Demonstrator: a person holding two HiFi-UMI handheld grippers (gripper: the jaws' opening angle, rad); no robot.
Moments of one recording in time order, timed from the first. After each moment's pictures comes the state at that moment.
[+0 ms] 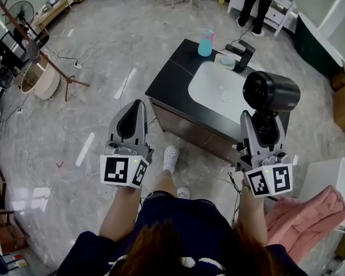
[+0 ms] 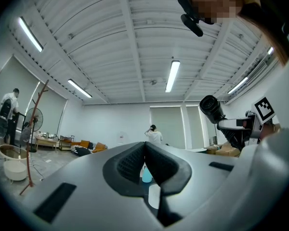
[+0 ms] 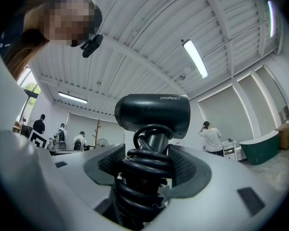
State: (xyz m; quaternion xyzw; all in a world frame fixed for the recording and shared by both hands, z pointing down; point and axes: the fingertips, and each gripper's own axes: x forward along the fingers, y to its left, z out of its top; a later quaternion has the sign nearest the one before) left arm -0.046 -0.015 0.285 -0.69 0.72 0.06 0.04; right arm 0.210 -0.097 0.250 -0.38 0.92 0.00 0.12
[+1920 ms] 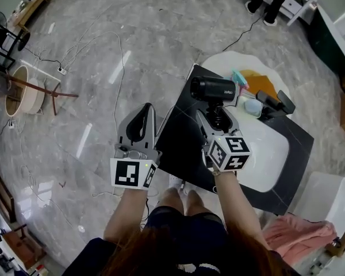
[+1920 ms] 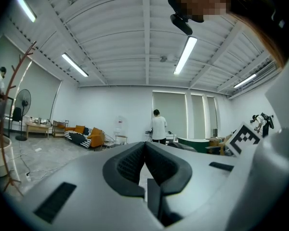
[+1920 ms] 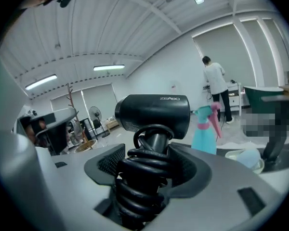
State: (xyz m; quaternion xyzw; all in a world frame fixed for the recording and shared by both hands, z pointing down) left arm -0.311 -0.507 0.415 -0.72 0.70 0.02 -0.03; right arm -0.170 -0.586 0.522 -0.37 0.89 -0.23 -0.12
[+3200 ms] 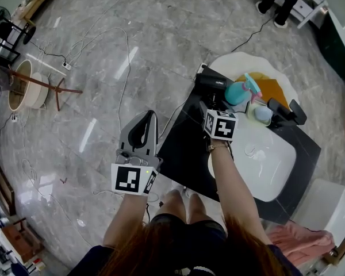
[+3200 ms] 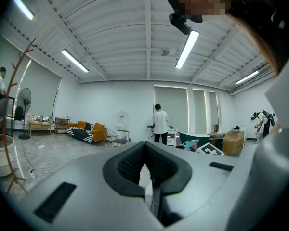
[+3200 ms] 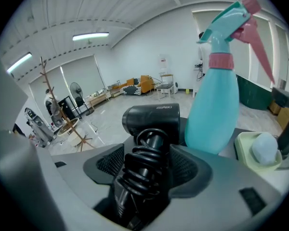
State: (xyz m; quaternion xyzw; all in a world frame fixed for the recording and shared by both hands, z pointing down) left arm -0.326 -0.522 0.461 -0.71 0.70 -0.01 -0.05; right arm -0.197 -0.671 0.670 -0.41 0.83 -0.27 -0.28
